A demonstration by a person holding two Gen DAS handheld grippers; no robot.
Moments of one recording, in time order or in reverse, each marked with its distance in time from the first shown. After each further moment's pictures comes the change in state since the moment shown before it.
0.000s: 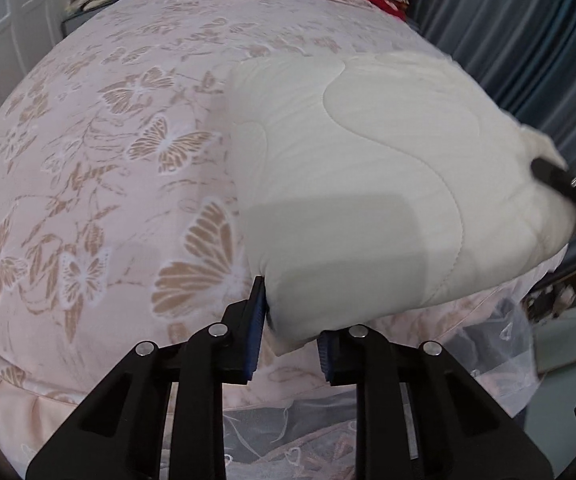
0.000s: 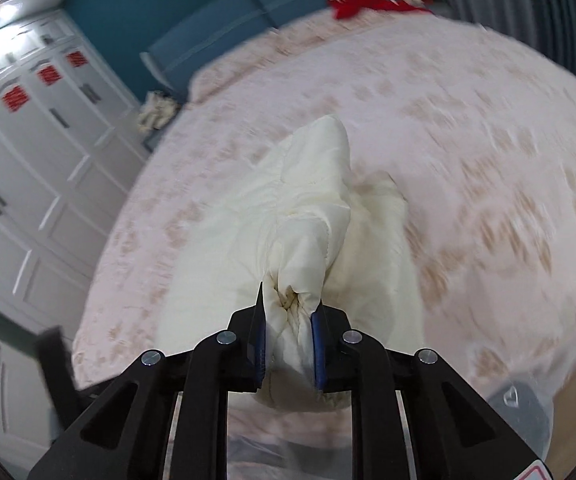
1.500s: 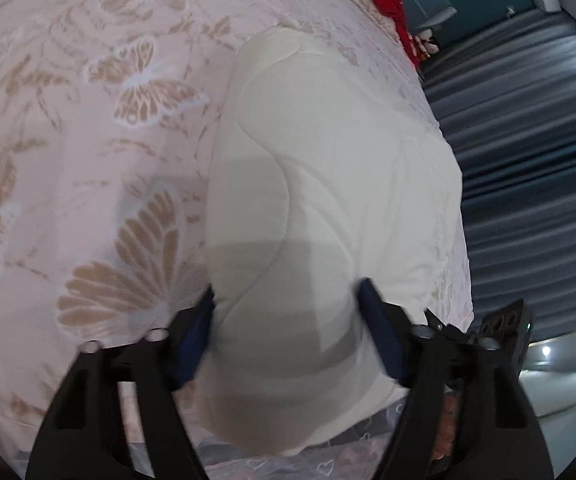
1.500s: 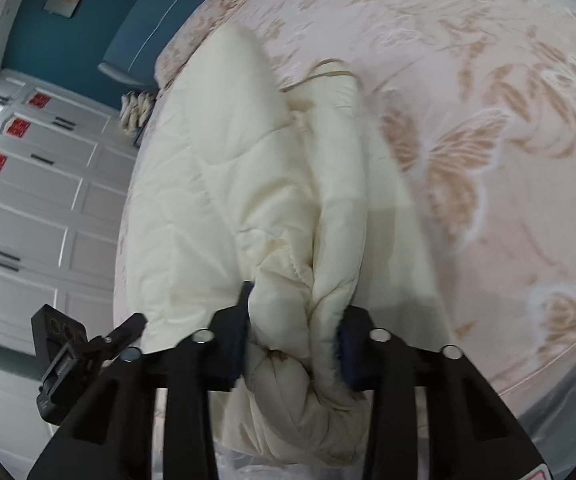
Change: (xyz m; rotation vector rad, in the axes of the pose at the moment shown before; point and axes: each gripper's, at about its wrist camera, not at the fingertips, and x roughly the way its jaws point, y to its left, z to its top) left arm 0.046 0.051 0.039 -0.415 0.057 -0.396; right arm 0.085 -0.052 -0.023 0.247 0.182 0.140
